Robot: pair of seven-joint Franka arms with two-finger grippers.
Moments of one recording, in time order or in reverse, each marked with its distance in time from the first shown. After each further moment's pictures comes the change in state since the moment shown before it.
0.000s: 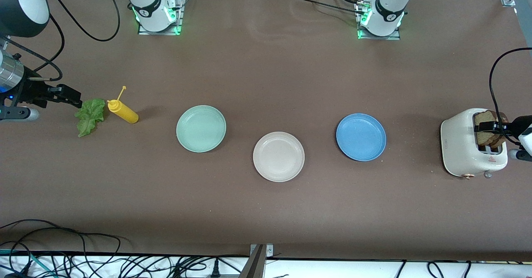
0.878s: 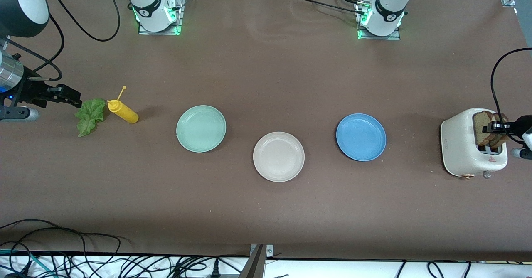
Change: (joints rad) left arm 0.012 0.000 -0.012 0.002 0.002 0.002 0.029; right arm -0.001 0.000 0.000 0.000 0.000 0.000 0.000
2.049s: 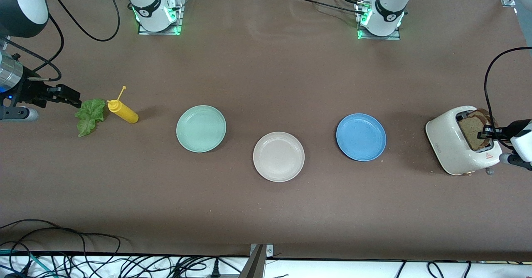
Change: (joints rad) left arm -0.099 -0.002 0.003 0.097 0.019 -0.058 -0.019; right arm -0.001 0.000 0.000 0.000 0.000 0.000 0.000
